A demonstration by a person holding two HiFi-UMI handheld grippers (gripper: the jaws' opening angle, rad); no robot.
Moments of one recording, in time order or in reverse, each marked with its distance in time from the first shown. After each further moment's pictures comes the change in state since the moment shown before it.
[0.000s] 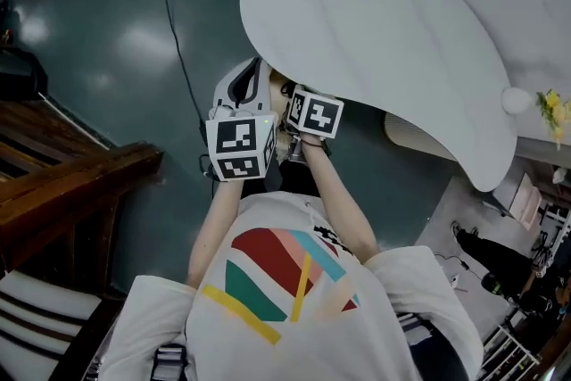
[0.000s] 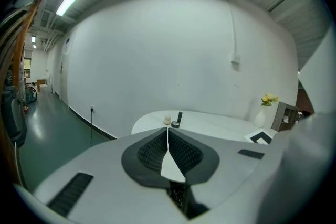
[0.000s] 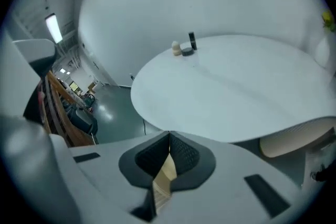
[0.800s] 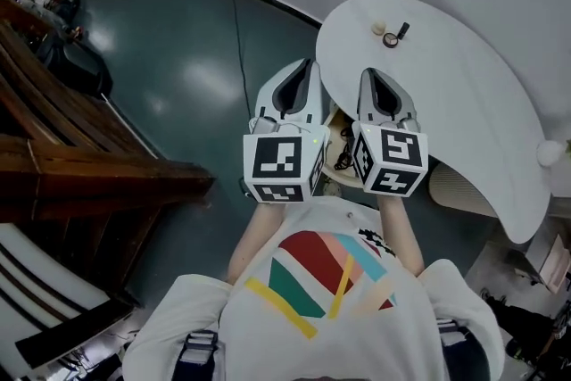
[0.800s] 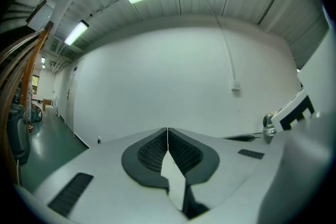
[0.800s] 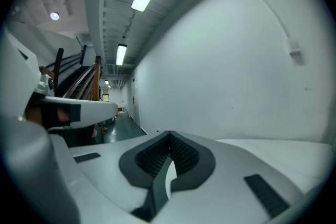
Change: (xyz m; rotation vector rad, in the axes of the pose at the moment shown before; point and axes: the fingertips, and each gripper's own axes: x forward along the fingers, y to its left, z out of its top) left arm -0.064 0.004 0.137 0.057 -0.271 0.073; right arm -0.202 0.111 0.170 -0.430 -0.696 0.205
